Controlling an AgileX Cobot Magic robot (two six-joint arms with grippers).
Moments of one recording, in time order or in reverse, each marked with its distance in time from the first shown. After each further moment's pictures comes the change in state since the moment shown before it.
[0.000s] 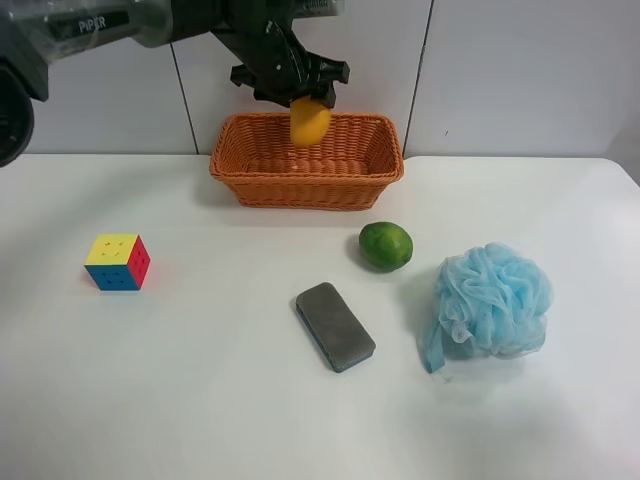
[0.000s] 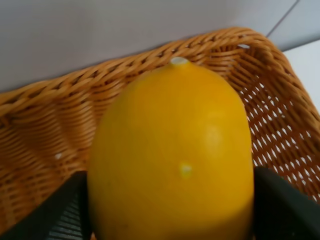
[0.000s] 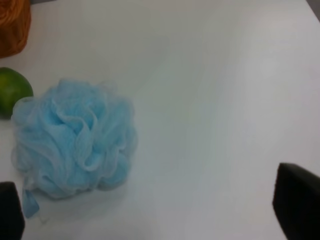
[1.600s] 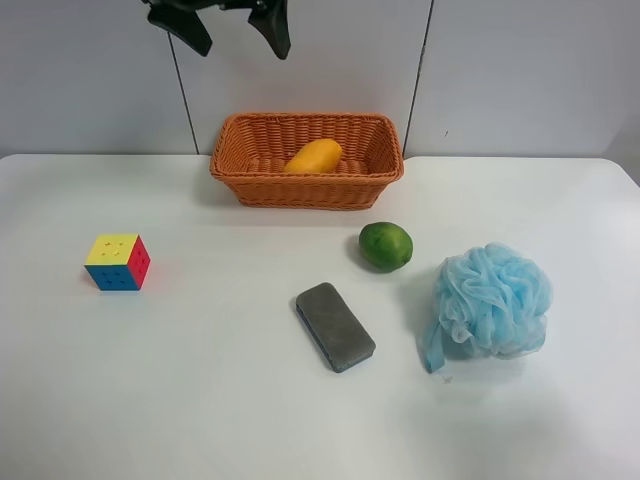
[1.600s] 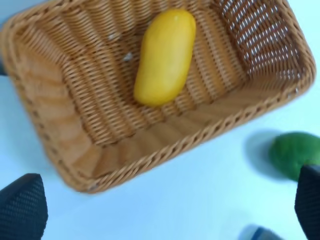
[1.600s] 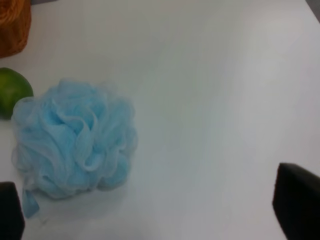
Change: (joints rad) left arm 0.054 -0.341 0.000 0.003 0.580 0.102; right arm 0.000 0.000 0.000 0.000 0.000 0.000
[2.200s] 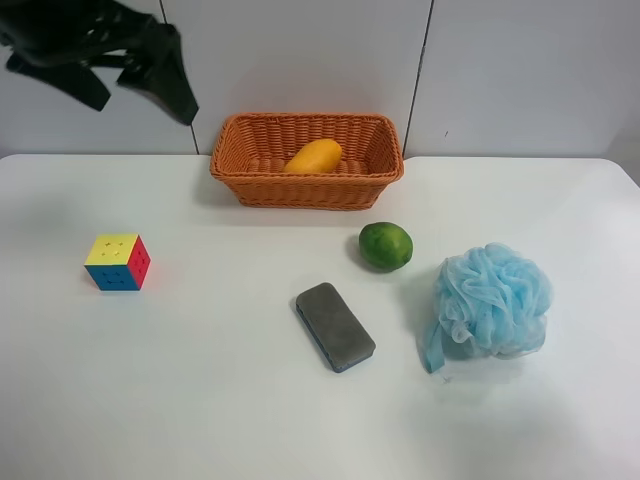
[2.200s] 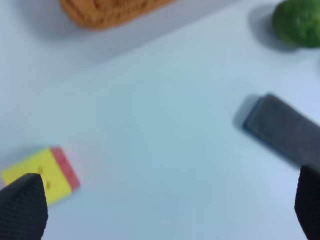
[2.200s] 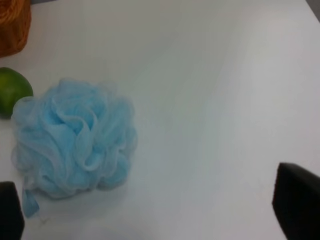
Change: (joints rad) left arm 0.006 -0.646 0.882 -0.003 -0.203 0.045; right arm 0.000 0.000 0.000 0.000 0.000 0.000
